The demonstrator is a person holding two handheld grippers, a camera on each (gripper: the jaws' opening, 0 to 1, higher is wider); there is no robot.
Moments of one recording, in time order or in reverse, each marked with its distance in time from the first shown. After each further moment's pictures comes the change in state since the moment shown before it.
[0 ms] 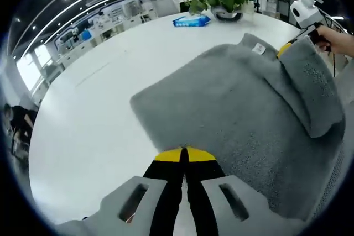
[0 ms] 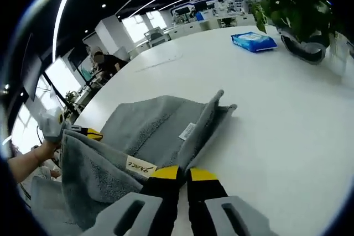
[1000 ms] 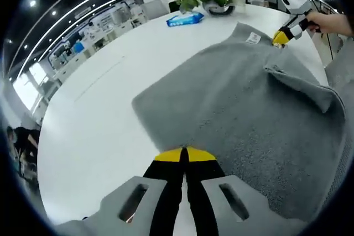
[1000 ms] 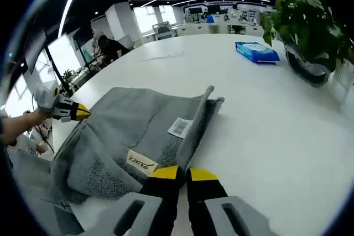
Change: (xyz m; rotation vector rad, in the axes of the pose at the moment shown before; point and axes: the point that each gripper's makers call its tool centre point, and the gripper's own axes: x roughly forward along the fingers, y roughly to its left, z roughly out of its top) left arm 0.010 0.027 0.005 0.131 0.004 -0.015; right arm 0.010 -0.034 0.005 -0.194 0.024 -0.062
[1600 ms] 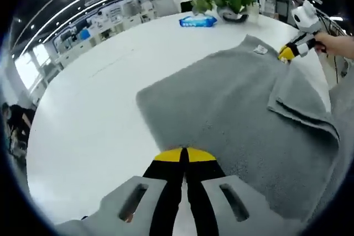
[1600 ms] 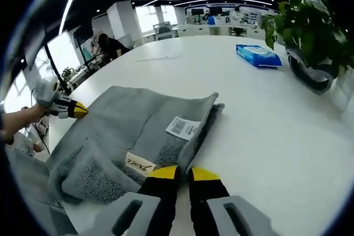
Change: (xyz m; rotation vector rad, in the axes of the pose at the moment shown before) left arm 0.003 0.009 0.004 -0.272 0.001 -0.016; right arm 0.004 -0.004 0.012 0.002 -0.024 -0.010
